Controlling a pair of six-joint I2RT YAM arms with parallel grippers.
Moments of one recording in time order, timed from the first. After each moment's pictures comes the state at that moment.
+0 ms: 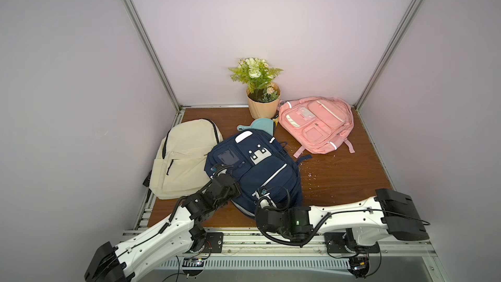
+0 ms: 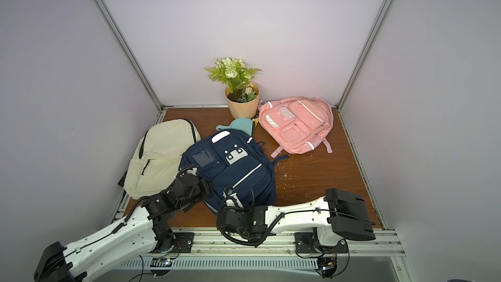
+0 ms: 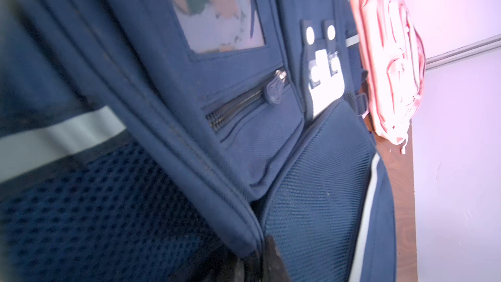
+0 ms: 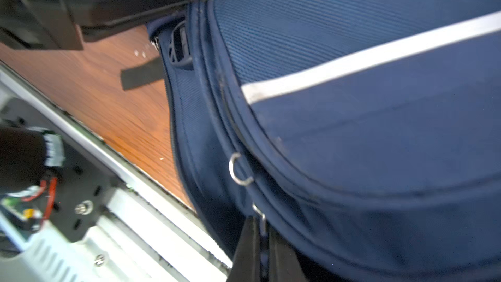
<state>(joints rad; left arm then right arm) -0.75 0.77 0.41 -0.35 -0.18 -1.07 1.53 1.46 0.86 -0.27 0.61 0.92</state>
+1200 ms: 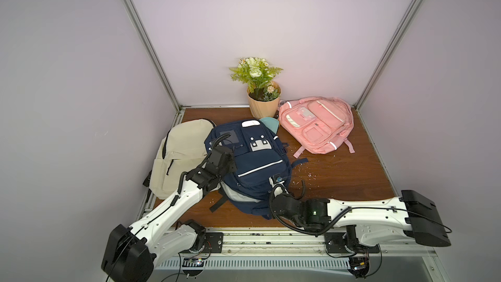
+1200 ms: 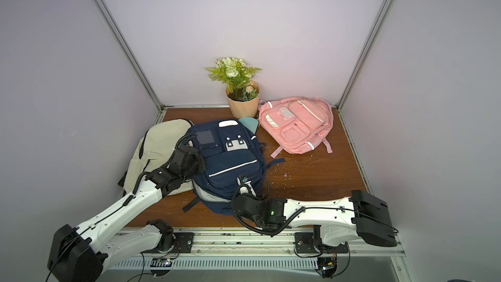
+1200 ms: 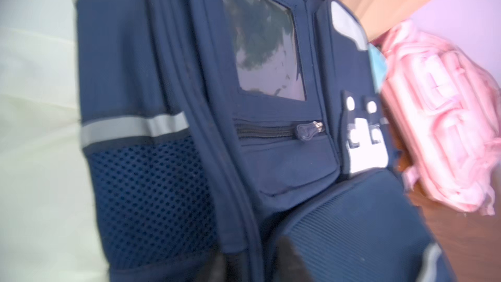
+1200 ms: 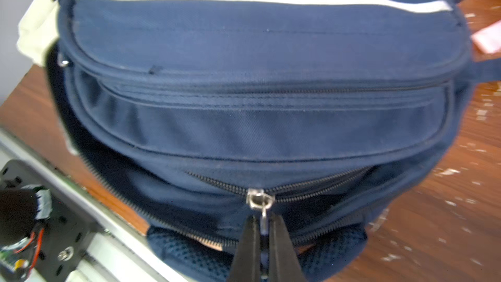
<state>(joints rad) -0.48 1.03 0.68 -0.43 -0.27 -0.76 1.43 1.36 0.80 -0.19 0.62 0.80</state>
